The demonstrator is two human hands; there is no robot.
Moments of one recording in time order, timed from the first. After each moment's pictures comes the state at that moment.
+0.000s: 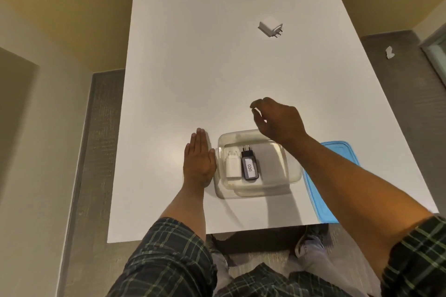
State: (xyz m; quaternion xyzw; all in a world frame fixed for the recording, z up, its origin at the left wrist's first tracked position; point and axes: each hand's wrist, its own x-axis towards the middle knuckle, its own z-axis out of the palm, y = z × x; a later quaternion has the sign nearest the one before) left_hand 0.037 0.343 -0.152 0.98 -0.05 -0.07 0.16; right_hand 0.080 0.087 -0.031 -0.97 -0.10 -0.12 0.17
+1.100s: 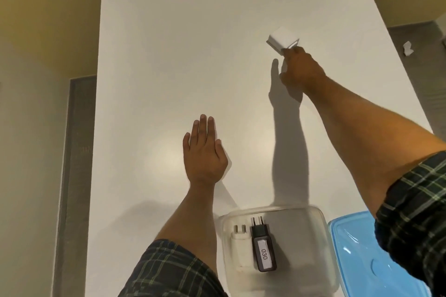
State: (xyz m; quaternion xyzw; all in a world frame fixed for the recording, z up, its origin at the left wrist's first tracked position) left_hand 0.229 0.288 -0.164 0.99 -0.03 0.01 0.13; right_hand 0.393 -0.005 -0.096 -0.98 0.10 0.11 0.14
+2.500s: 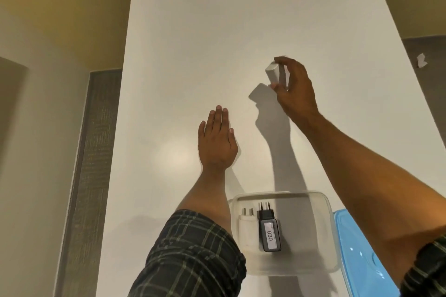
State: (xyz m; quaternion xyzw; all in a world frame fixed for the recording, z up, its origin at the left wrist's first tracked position) left_hand 0.227 0.291 -0.162 0.99 -0.03 -0.02 0.13; right_hand 0.293 0.074 -0.065 -0.87 0.06 -0.10 0.49
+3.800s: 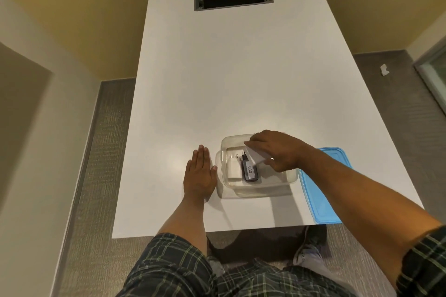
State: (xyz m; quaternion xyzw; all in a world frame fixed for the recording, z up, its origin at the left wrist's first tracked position) left_hand 0.000 0.352 -0.144 0.98 -0.03 -0.17 0.14; right_hand 0.051 0.062 -0.046 -0.92 -0.36 0.14 0.09
